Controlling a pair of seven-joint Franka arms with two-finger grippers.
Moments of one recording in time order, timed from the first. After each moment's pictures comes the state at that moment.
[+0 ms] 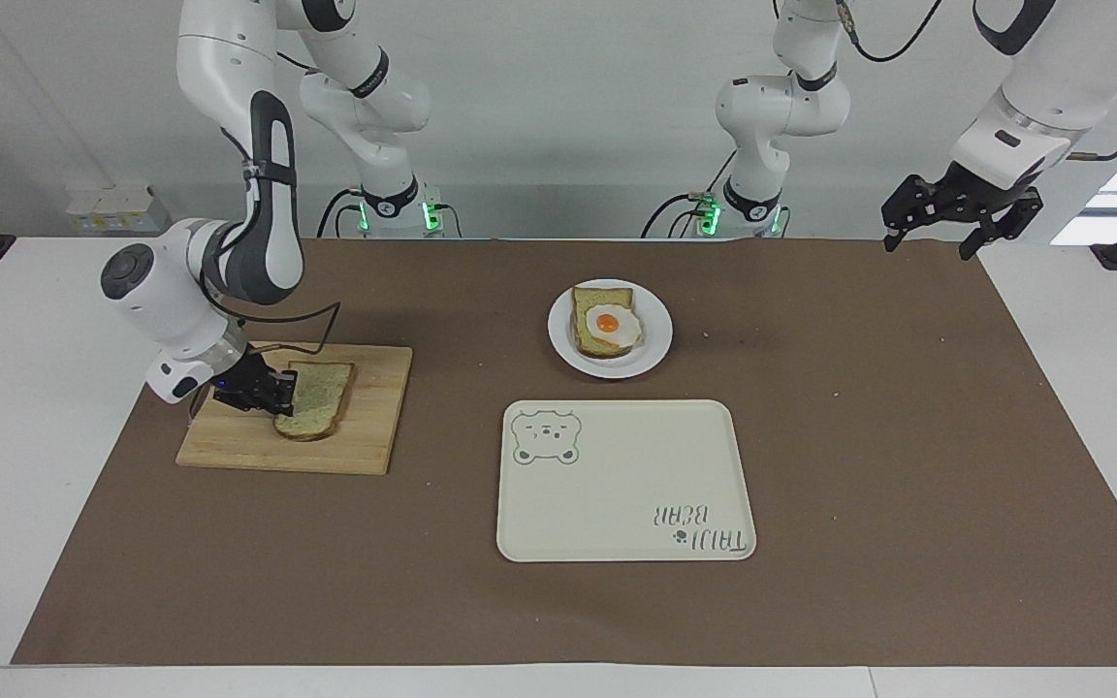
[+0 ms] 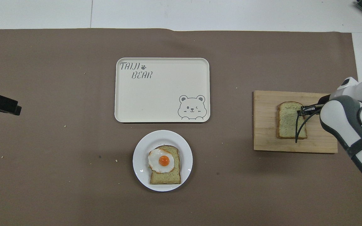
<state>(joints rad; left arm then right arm) -0.10 0.01 0.06 -1.49 -0.02 1.44 0.14 -0.16 0.28 -0.03 -1.99 0.20 2.20 -0.38</state>
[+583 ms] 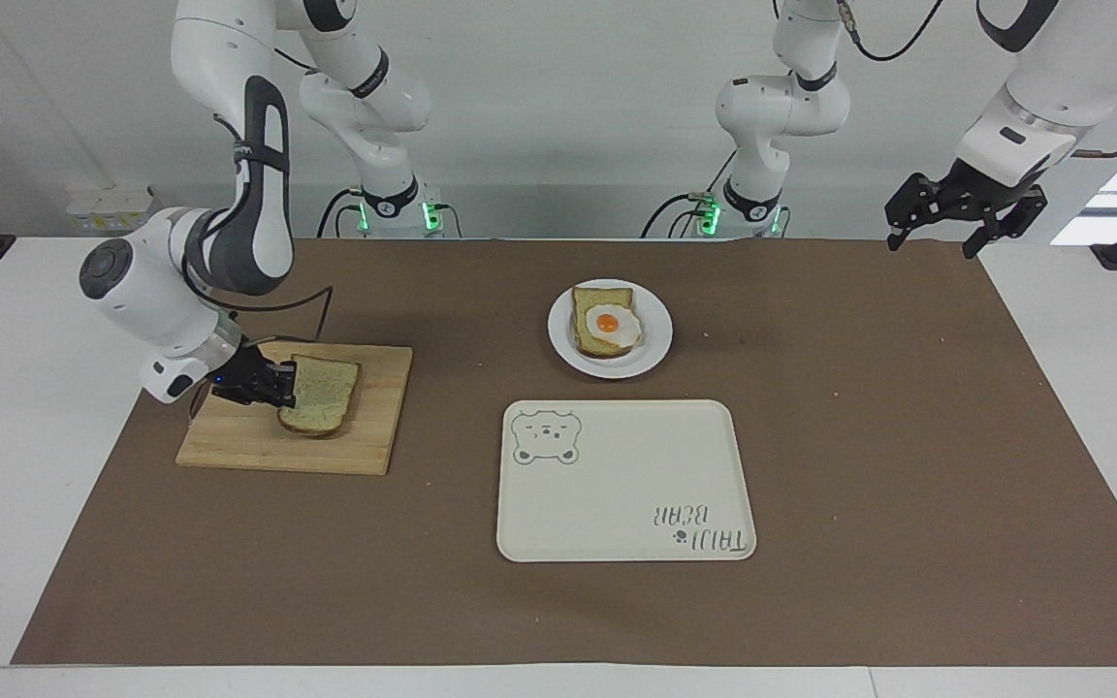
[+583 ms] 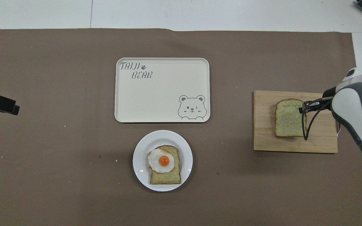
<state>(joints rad) -0.10 0.01 0.06 -1.48 -0.02 1.44 0.14 -0.16 0.25 -0.02 -1.85 0.25 1.95 -0.37</state>
